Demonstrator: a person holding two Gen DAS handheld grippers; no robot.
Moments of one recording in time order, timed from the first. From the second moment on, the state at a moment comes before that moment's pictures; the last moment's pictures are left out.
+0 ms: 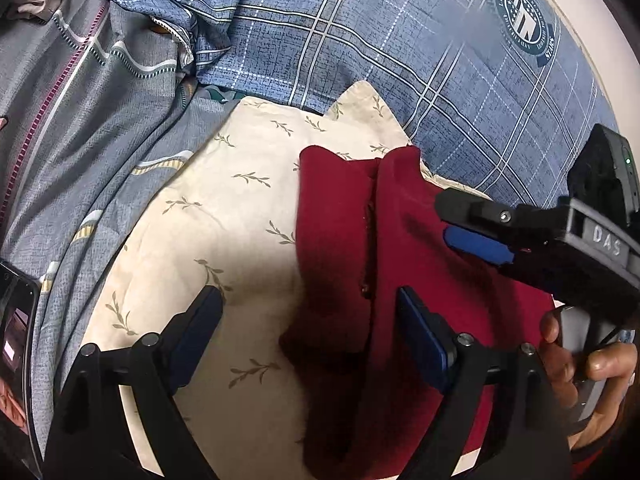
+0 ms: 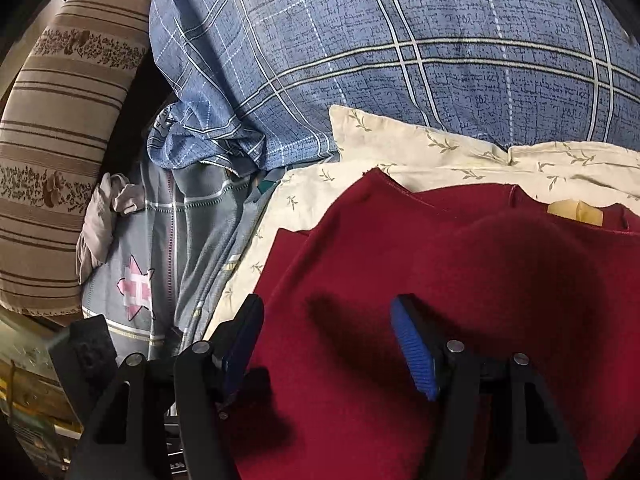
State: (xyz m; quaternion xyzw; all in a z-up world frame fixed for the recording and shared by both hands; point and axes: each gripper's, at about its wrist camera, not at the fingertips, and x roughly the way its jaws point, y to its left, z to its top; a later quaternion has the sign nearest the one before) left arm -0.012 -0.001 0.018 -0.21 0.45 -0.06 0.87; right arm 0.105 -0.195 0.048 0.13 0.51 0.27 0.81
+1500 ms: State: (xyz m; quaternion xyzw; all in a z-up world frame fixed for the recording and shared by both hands) left arm -0.029 -0.030 0.058 -0.17 0.36 -0.18 0.90; right arm 0.131 -0.089 0.036 -0.10 0.58 0.24 0.77
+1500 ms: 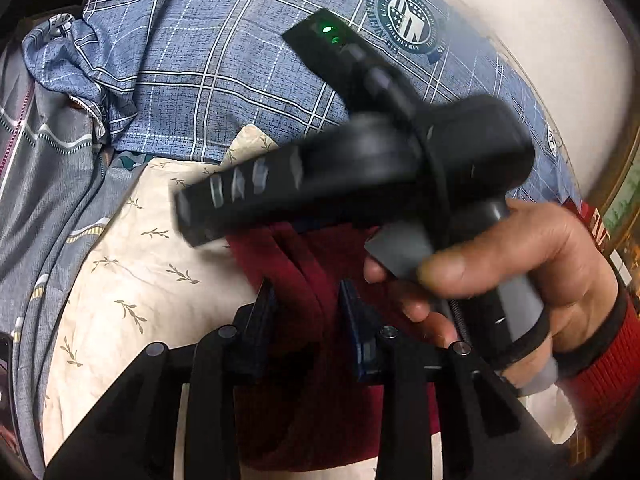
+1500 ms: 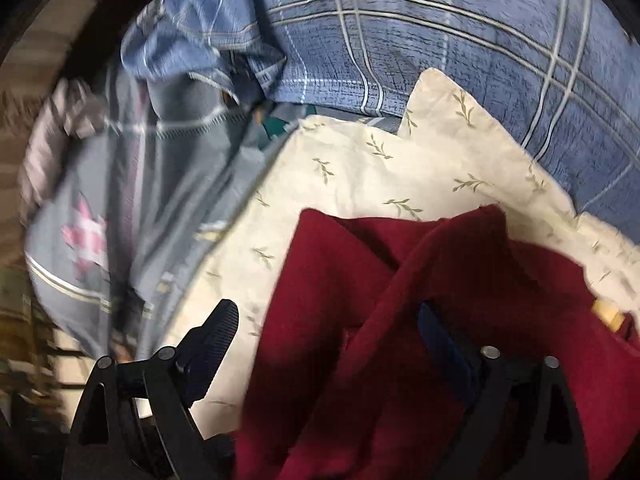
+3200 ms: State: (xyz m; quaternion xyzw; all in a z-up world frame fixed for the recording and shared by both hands) left arm -0.058 -0.210 0.113 -0.09 0.39 -0.33 0.86; right arm 0.038 -0.338 0.144 0.00 0.44 0.12 0.89
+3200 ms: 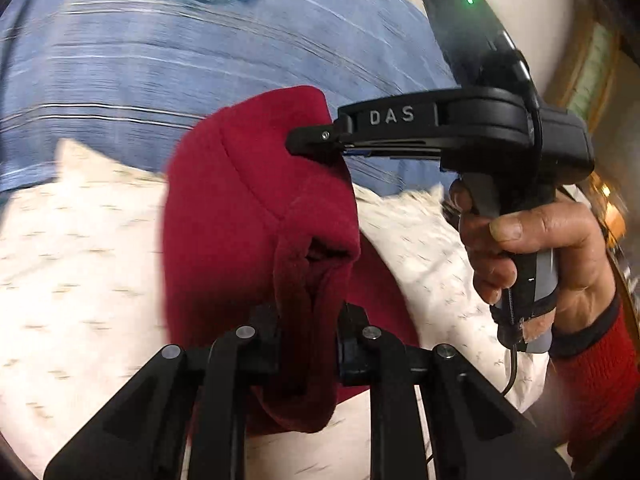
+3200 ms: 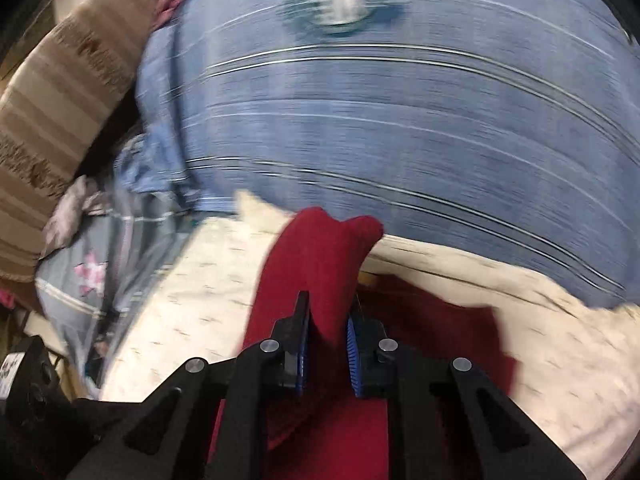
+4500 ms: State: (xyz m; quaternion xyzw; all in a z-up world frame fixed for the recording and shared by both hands) left arm -0.062 -0.179 0.065 -0.02 0.40 -0.29 0.87; right arm -0.053 -0.419 0.078 0.11 0.44 0.03 0.89
